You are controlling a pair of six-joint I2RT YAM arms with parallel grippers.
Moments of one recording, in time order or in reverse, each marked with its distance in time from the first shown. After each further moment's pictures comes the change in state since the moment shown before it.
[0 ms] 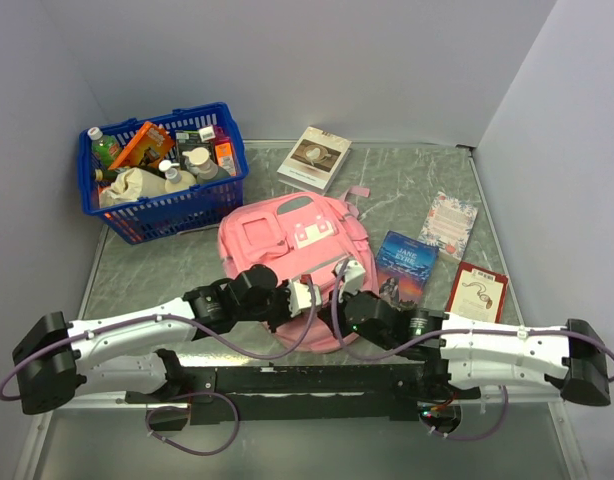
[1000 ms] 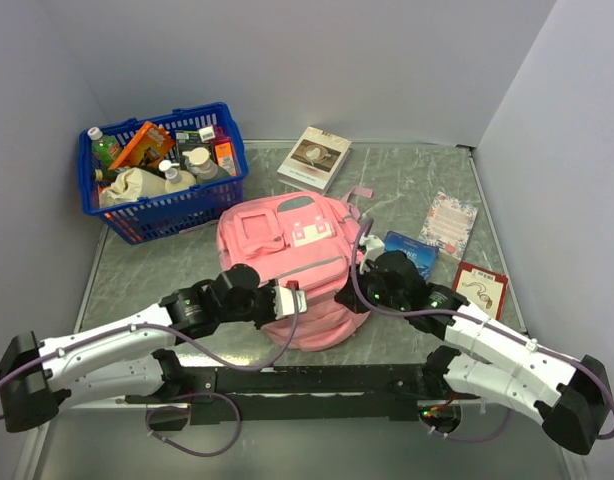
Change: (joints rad) left arm 0.027 -0.138 -0.006 -0.095 -0.016 0.132; right arm -0.498 -0.065 0.011 -0.098 -0.497 -0.129
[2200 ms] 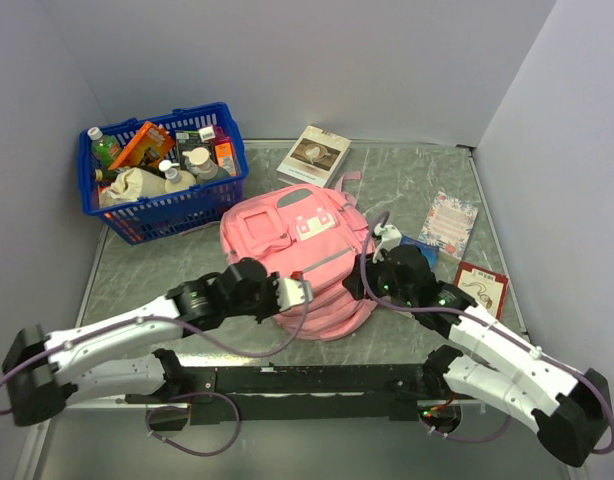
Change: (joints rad) left arm 0.009 -0.002 0.053 -0.135 -0.086 0.011; right arm -0.102 -0.008 0.000 0.024 0.064 -0.066
